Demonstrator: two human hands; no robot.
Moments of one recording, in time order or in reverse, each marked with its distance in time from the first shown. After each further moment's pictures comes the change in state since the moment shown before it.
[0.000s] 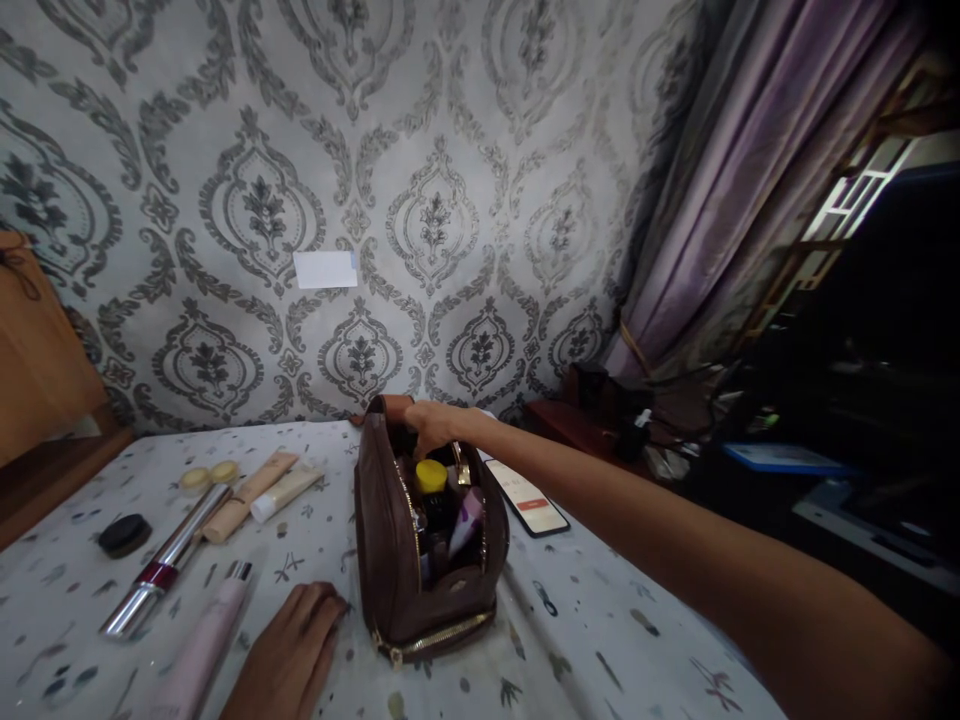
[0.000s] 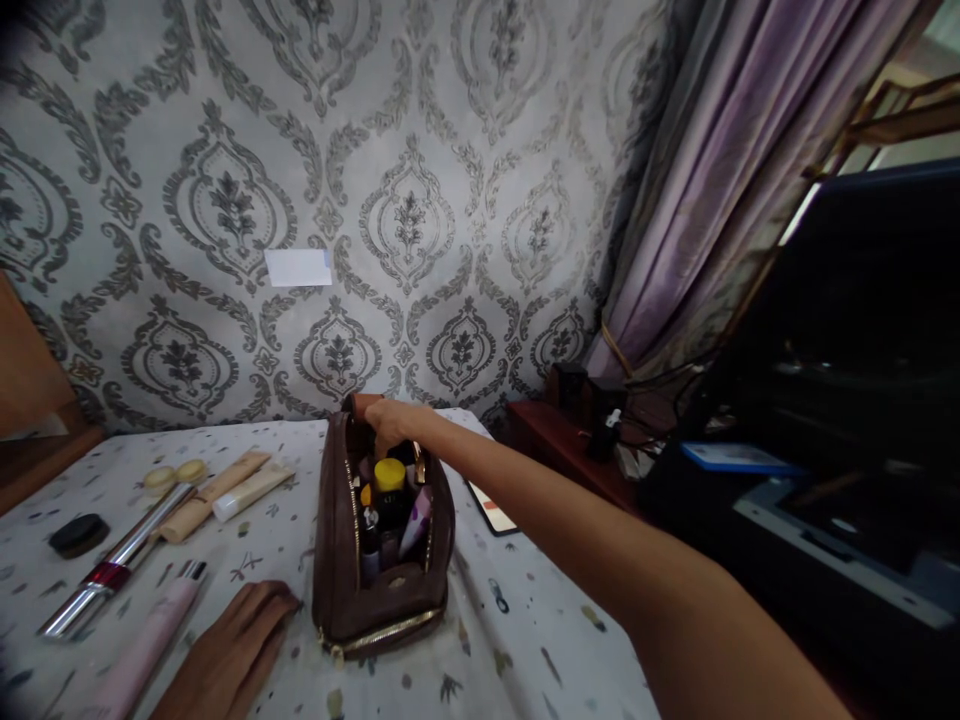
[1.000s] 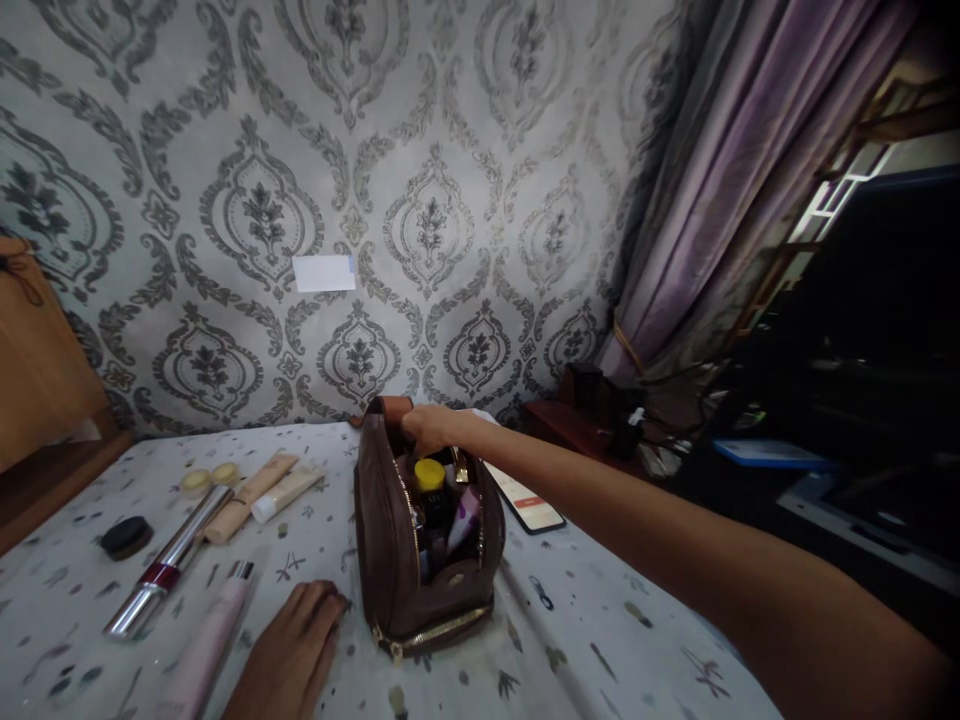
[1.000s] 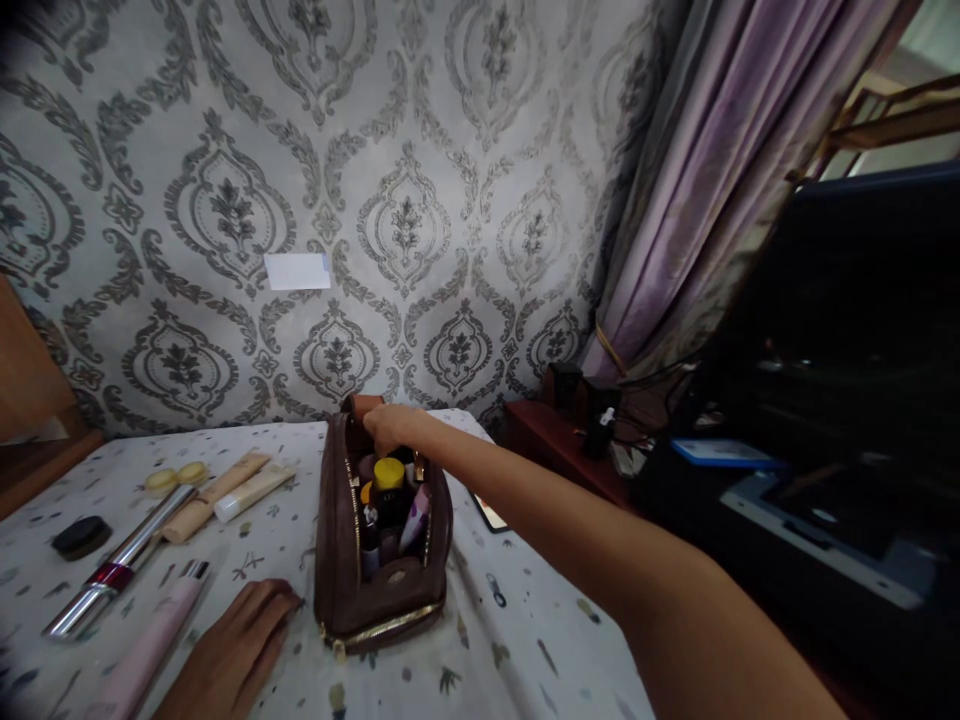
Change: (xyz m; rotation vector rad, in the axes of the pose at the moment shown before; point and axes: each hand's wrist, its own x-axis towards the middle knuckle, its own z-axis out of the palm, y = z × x) left_hand 0.005 0.003 0.001 0.045 0.024 0.028; right_hand -0.022 -0.038 -0.018 -0.313 -0.196 0.088
